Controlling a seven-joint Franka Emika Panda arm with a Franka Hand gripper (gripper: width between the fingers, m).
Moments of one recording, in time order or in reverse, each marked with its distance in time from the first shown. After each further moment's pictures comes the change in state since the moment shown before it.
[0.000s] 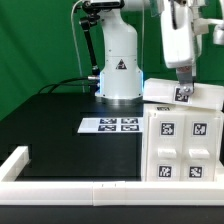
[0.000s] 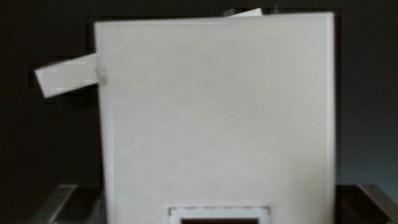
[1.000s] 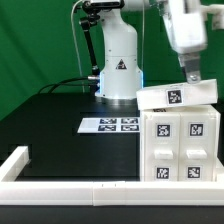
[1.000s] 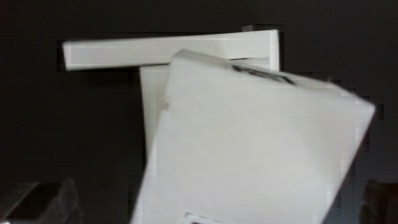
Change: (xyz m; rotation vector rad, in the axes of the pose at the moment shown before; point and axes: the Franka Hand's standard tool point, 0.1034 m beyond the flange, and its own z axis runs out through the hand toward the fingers) arm -0.005 -0.001 -0.018 -0.023 -0.002 -0.404
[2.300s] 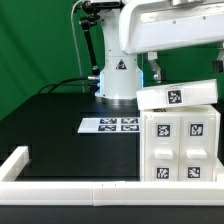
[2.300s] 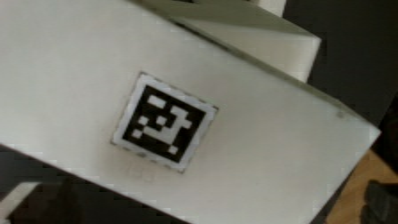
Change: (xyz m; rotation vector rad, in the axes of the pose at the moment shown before) arm 0.005 -0.009 -0.004 0.009 0.071 -1.704
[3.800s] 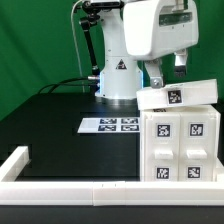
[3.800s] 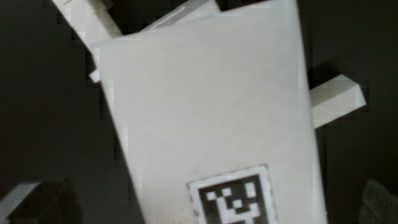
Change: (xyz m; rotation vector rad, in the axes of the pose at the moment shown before) arm -0.019 0.022 0.006 0.025 -0.117 -0.837
